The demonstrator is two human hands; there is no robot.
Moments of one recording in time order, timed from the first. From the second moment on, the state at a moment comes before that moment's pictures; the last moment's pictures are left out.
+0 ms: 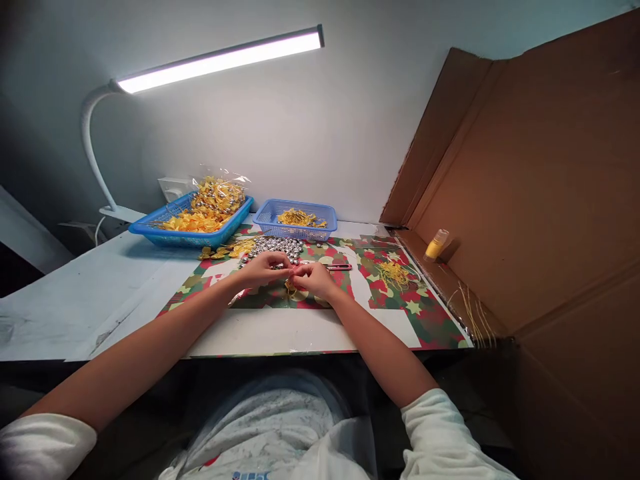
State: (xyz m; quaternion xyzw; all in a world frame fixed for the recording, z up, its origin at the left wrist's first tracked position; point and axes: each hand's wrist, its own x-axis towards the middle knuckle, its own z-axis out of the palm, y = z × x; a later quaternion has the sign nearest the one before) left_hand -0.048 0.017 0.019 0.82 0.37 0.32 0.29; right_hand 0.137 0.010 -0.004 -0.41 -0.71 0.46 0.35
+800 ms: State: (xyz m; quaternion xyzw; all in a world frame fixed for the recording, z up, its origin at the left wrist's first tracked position) left_hand -0.047 0.016 0.020 0.81 0.37 0.35 0.29; right_hand 0.135 0.006 -0.004 -0.42 -0.72 0.41 0.36
